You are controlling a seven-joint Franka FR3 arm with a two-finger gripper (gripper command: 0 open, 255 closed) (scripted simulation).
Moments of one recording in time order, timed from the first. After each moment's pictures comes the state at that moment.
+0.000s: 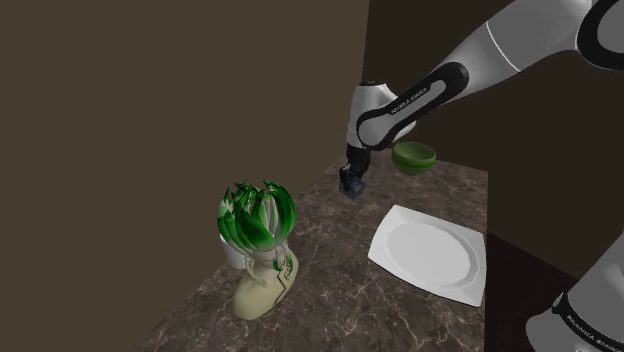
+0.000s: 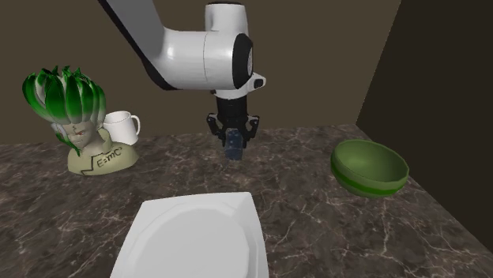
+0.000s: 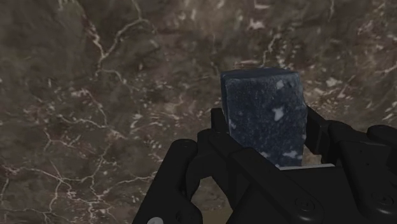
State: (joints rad) arm -0.11 0.34 0.20 -2.04 -0.11 2.44 0.04
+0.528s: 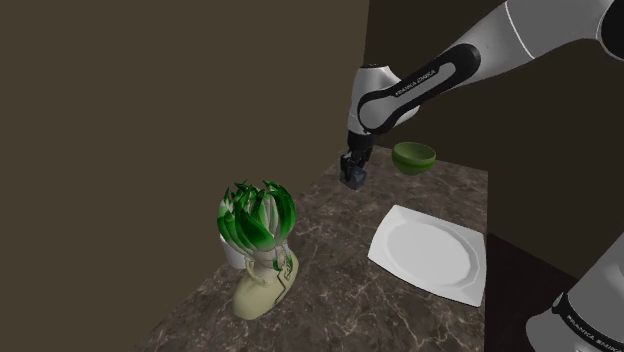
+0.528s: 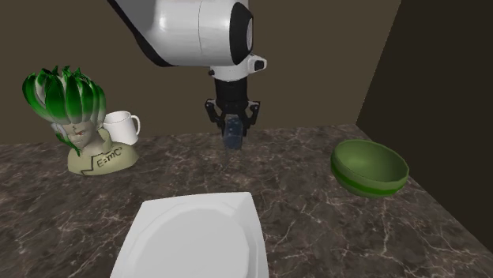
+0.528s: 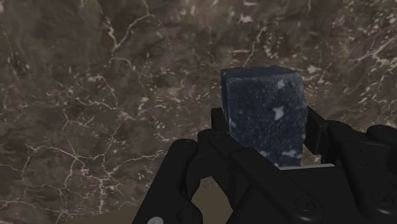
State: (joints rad) arm -0.11 0.27 0.21 -2.01 -0.08 2.35 0.02
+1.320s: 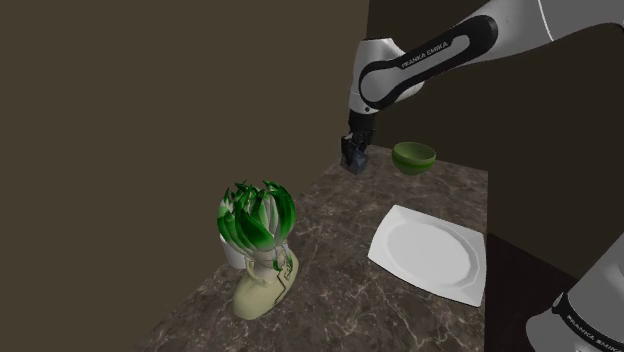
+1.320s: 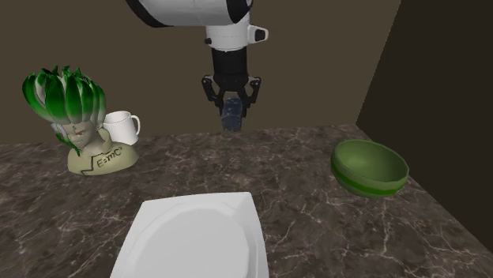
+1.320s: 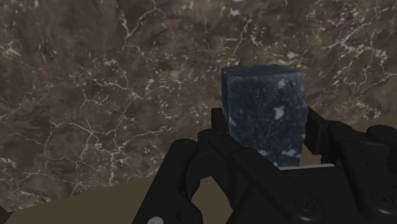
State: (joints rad) arm -0.12 0.19 0.22 -1.94 -0.06 2.21 0.01
